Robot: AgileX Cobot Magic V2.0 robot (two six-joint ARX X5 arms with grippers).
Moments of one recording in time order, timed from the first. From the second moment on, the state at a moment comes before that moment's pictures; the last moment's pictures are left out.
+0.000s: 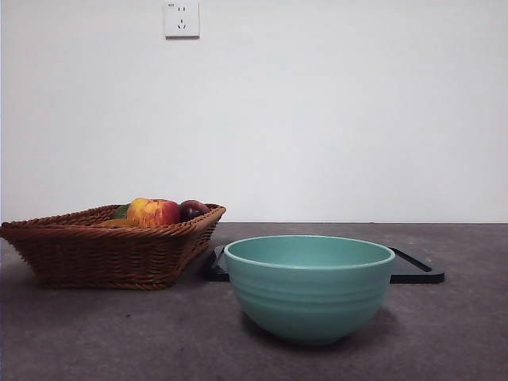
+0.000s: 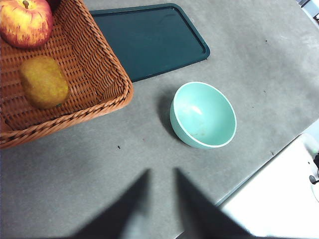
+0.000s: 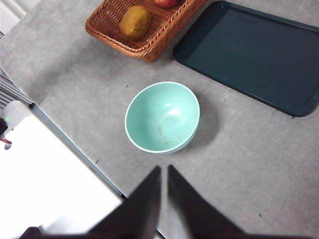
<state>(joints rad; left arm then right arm) -0.23 0.68 0.90 -0.96 0.52 -0.02 0.27 0.68 1.00 -1.10 -0.52 -0.05</state>
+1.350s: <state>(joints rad) -0.30 1.05 1.11 -0.85 0.26 -0.06 0.27 0.68 1.00 -1.10 -0.52 -0.05</state>
